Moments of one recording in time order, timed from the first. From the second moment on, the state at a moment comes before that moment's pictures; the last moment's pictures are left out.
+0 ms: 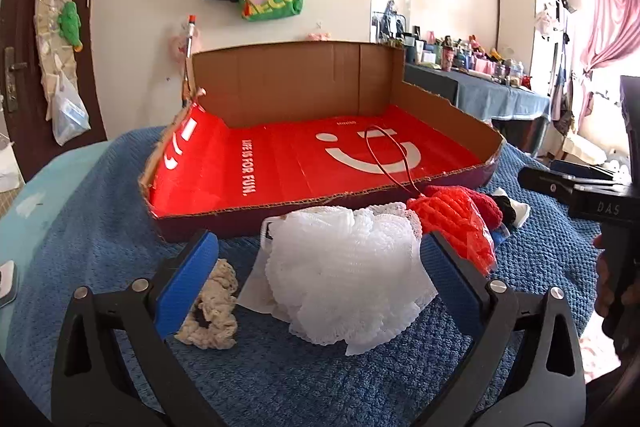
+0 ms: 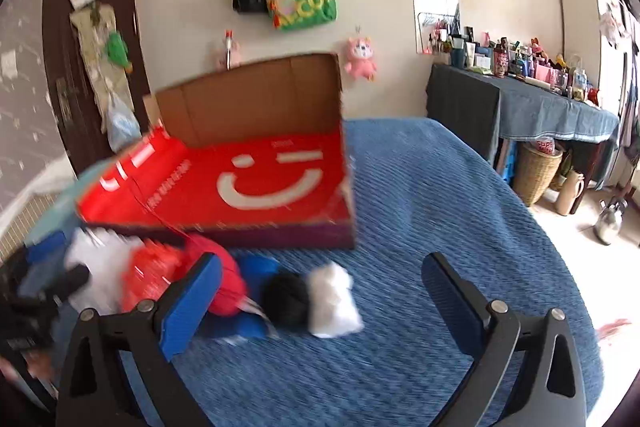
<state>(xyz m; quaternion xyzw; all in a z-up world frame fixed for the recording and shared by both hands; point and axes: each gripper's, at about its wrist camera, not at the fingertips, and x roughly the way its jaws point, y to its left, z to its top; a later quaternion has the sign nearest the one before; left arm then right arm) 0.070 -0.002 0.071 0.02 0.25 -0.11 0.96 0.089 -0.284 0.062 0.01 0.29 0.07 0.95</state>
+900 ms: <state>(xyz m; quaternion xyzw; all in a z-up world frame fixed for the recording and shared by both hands) 0.082 -0.008 0.076 0.00 0.29 -0.18 0.94 0.108 -0.310 0.035 0.02 0.38 0.15 0.91</state>
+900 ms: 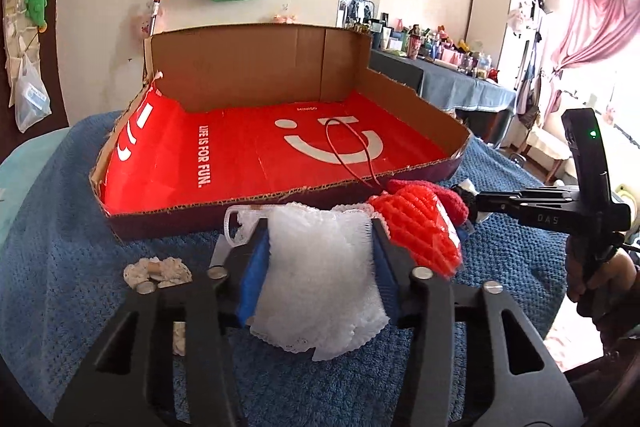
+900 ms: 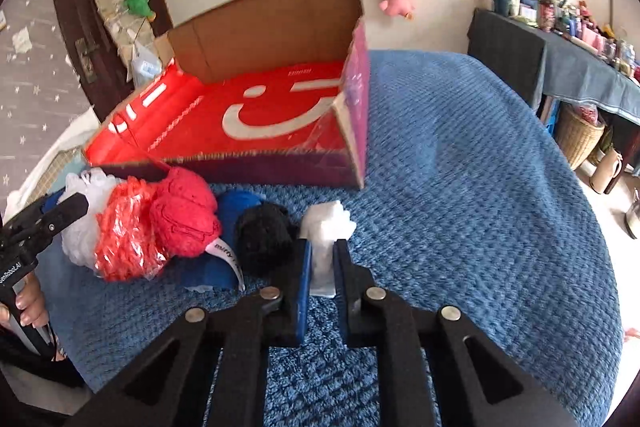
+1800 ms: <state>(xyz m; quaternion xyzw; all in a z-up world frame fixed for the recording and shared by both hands) 0.072 -0.001 0.059 0.00 0.30 -0.19 0.94 0.070 -0.297 0.035 0.03 0.37 0.15 0.92</state>
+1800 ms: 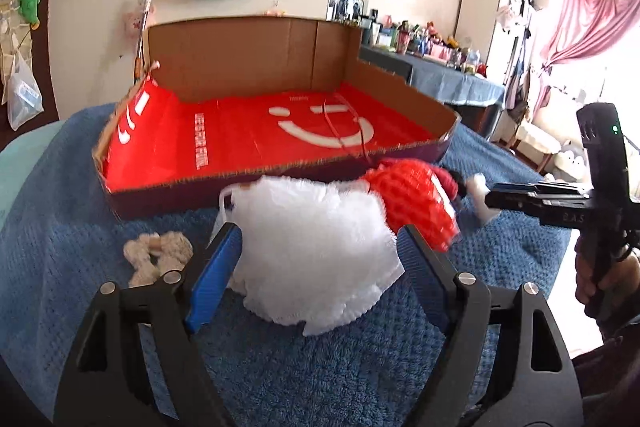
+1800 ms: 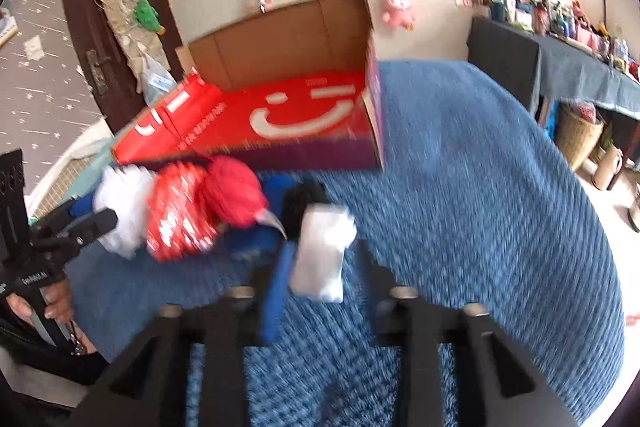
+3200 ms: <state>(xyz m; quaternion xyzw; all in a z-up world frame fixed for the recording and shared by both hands) 0.298 0.022 0.141 0.07 0.35 -0.12 0.93 0.338 -0.171 0.105 -0.15 0.43 0.11 0.88</state>
